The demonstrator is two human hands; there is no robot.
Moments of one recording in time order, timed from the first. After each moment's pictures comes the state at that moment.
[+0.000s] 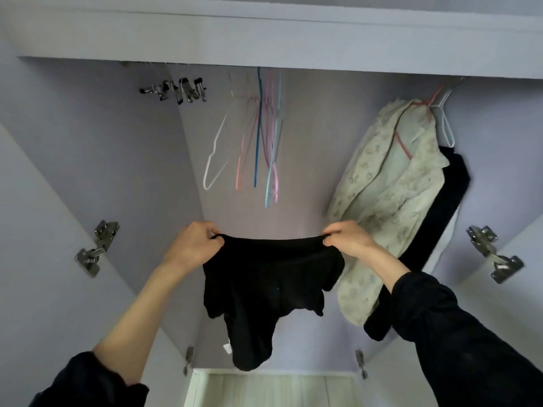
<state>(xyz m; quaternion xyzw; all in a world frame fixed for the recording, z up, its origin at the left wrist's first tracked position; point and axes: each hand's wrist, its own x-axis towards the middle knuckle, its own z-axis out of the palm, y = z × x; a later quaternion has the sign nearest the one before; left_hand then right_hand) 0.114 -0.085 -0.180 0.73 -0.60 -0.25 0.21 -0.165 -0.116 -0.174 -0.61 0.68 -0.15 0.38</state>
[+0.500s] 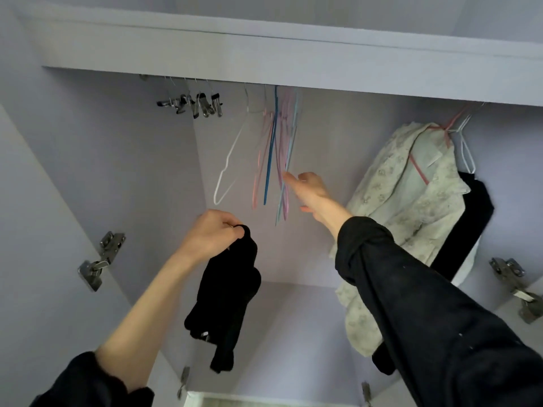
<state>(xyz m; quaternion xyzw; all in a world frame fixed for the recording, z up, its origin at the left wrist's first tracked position) 0.103 -0.105 -0.141 0.68 -0.57 -0.33 0.32 -0.070 -0.211 -0.126 -0.55 0.63 -0.36 0.41</state>
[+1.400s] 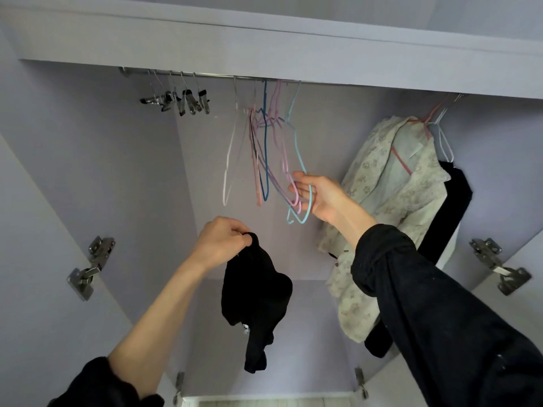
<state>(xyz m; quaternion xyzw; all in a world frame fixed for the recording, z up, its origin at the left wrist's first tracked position) 0.095 -0.100 -0.153 0.65 -0.61 -0.35 0.28 -0.093 -0.192 -0.128 -0.38 0.50 -0.47 0.62</state>
